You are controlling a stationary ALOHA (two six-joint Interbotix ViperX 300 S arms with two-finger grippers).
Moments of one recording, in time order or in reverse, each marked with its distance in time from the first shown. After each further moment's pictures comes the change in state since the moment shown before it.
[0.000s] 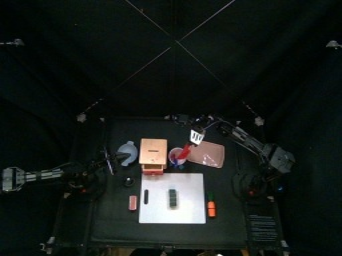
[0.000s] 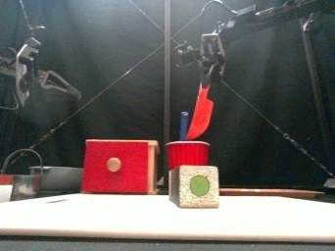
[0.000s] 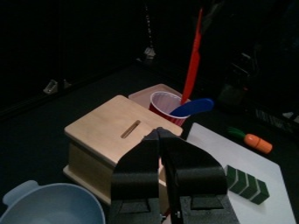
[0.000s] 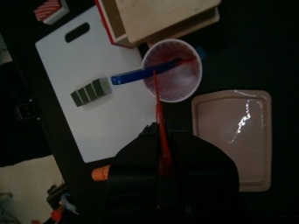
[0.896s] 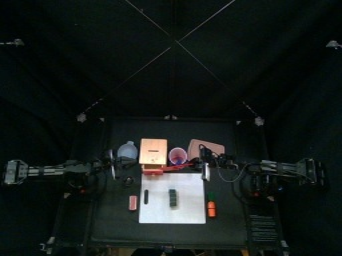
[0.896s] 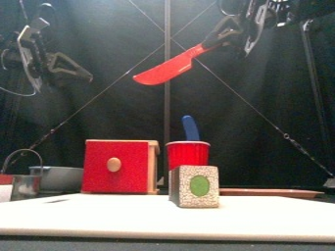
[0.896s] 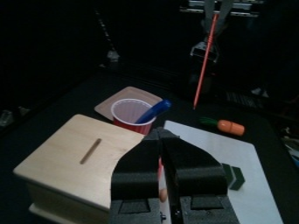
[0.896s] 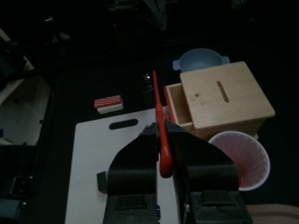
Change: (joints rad) left arm -0.259 0.166 -0.141 0.172 -0.002 0.000; right arm 0.598 -0.402 0.828 -0.126 -1.359 -0.003
